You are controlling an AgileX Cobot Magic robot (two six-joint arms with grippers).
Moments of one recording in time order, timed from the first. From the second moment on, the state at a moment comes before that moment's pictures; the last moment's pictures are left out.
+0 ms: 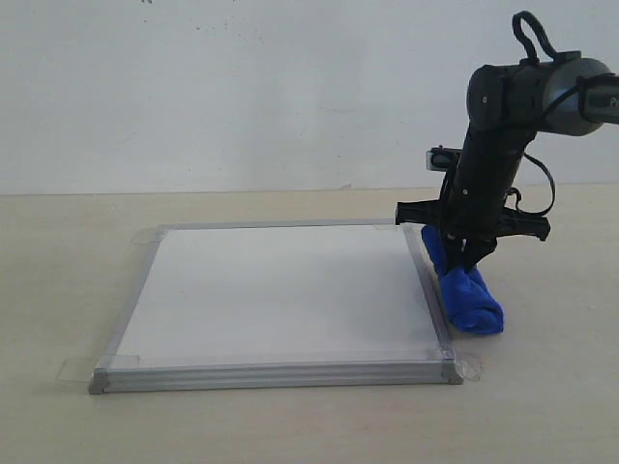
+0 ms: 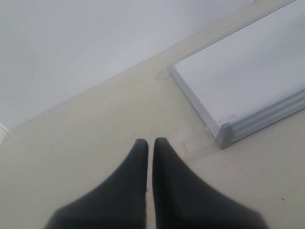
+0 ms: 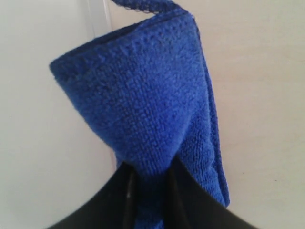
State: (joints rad) left arm -0.01 0.00 0.00 0.23 0.33 0.22; right arm 0.23 2.25 -1.84 0.06 1.13 0.32
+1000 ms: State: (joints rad) left arm -0.01 0.00 0.00 0.23 0.33 0.22; right arm 0.23 2.31 -1.84 0.04 1.12 0.34
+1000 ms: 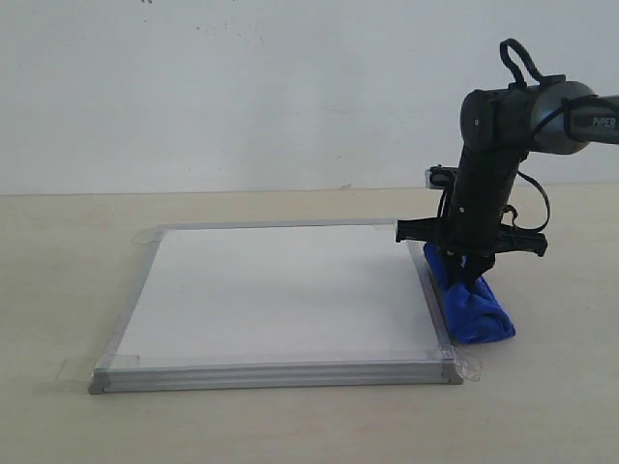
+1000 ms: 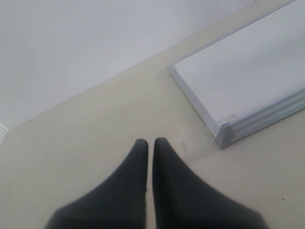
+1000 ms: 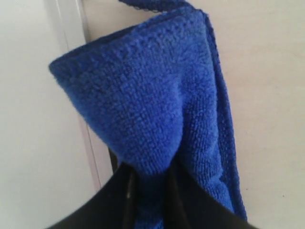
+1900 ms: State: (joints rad) left arm -0.01 0.00 0.00 0.23 0.33 0.22; right arm 0.23 2.31 -1.84 0.08 1.09 0.33
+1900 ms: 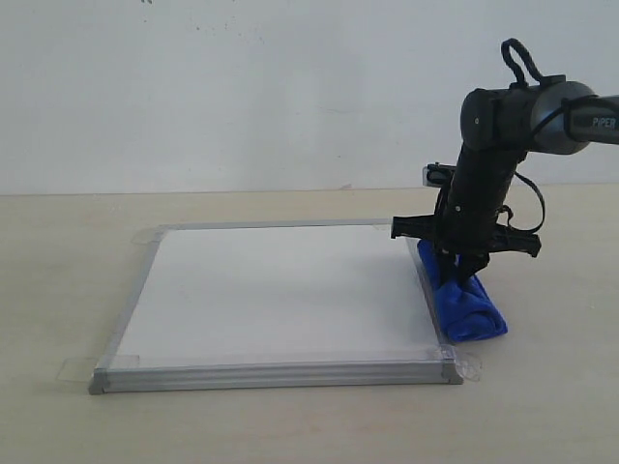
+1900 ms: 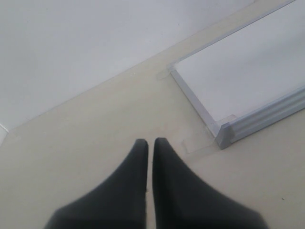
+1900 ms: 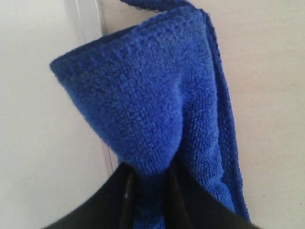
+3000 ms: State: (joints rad) left arm -0.01 0.00 0.00 0.23 0.33 0.22; right arm 0.23 2.29 -1.84 0.00 1.14 0.33
